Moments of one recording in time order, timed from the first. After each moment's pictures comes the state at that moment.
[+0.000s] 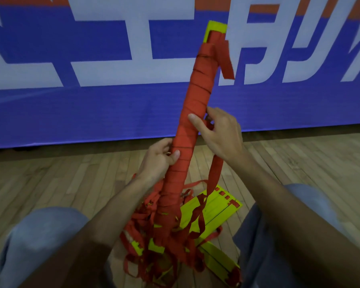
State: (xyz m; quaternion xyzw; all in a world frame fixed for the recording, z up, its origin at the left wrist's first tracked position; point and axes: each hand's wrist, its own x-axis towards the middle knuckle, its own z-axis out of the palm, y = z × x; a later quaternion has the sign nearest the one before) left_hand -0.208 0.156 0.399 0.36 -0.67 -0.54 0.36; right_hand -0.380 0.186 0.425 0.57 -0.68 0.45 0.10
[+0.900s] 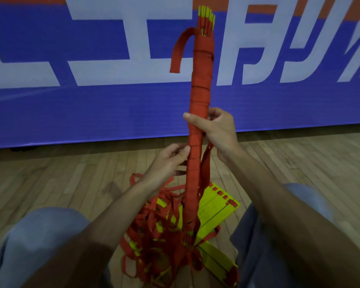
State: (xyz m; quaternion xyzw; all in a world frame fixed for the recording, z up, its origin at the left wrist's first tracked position) left_hand -0.221 0.170 0.396 0.31 -0.63 -0.64 0.31; right_hand -0.371 0.181 0.431 0.39 -0.60 0.66 -0.26
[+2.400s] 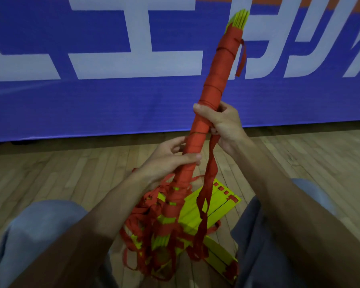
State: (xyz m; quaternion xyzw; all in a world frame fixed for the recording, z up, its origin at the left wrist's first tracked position) left_hand -0.214 0.170 0.404 0.29 -0.64 -0.67 0.26; right_hand -0.381 0.181 0.434 0.38 -0.52 0.68 -0.36
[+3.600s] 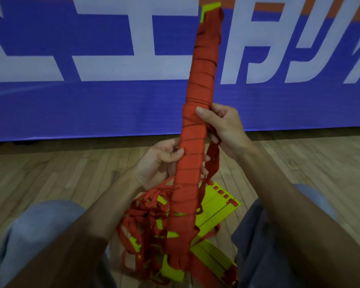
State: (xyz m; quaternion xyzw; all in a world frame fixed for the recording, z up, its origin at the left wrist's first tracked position) left_hand -0.198 0.160 0.409 0.04 -0.55 -0.81 0.20; right_hand -0.378 0.192 0.439 0.52 -0.46 0.64 -0.33
